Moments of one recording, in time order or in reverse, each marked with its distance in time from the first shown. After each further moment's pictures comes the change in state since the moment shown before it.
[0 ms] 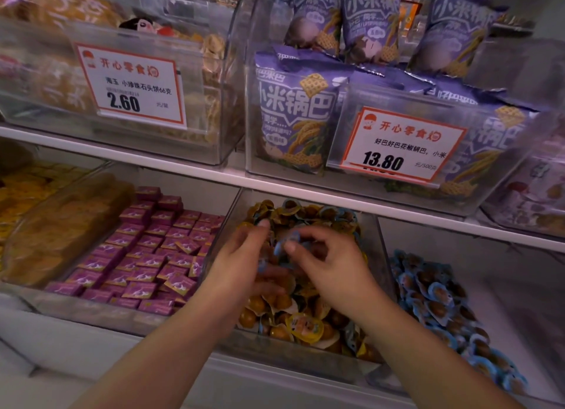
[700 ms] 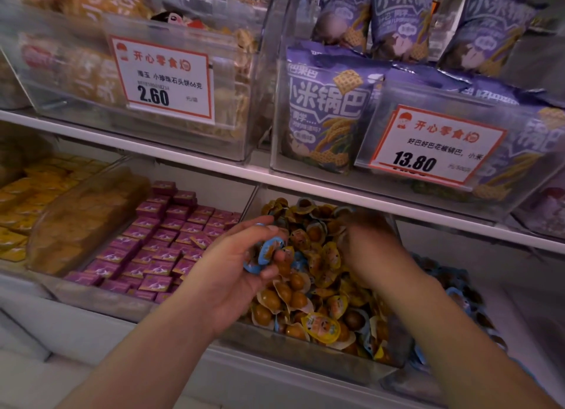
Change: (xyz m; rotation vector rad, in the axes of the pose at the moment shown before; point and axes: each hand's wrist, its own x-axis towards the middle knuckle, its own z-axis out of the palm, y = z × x) left_hand -0.012 0.022 -0.022 -0.330 -0.143 -0.094; right_hand 0.037 0.015 -0.028 -0.875 -0.164 0.069
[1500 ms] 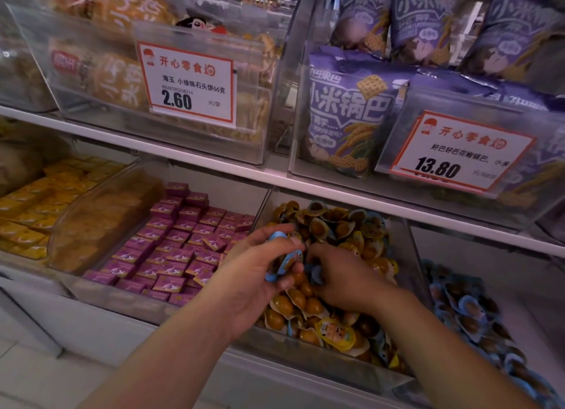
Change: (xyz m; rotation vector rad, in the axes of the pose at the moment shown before) left_hand -0.001 -0.004 0.002 0.082 0.025 0.022; right_hand 0.006 -0.015 0.051 0.244 -0.272 -0.162
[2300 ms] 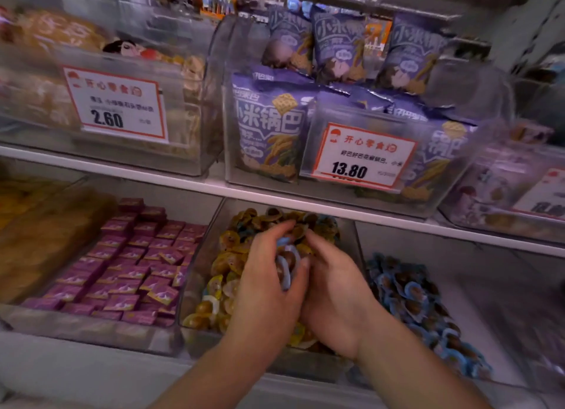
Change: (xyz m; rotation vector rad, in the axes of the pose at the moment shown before) left_hand -0.007 -0.059 0.051 0.928 0.096 0.800; right_hand -0.085 -0.053 -0.042 1.942 -0.035 0.328
